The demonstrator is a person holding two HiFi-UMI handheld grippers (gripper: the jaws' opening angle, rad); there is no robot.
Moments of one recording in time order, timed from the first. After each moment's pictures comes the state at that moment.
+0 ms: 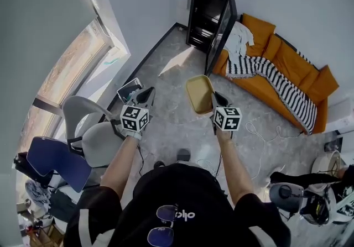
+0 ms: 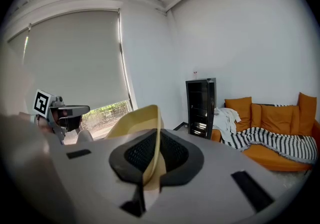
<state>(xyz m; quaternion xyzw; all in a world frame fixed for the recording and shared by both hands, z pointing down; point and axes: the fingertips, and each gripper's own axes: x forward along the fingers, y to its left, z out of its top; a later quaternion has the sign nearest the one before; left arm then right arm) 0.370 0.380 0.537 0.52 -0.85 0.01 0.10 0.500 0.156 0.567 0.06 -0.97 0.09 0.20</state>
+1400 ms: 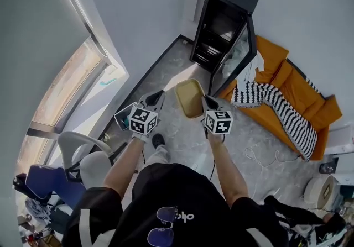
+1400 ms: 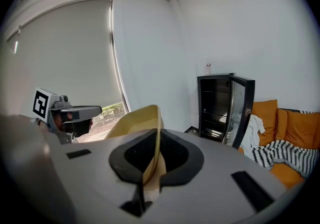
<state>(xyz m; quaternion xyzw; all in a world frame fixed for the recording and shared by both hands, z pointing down) 0.121 0.240 0.551 0.54 -0.83 0.00 0.11 0.203 0.087 0.579 0.02 -0.97 0.09 0.22</state>
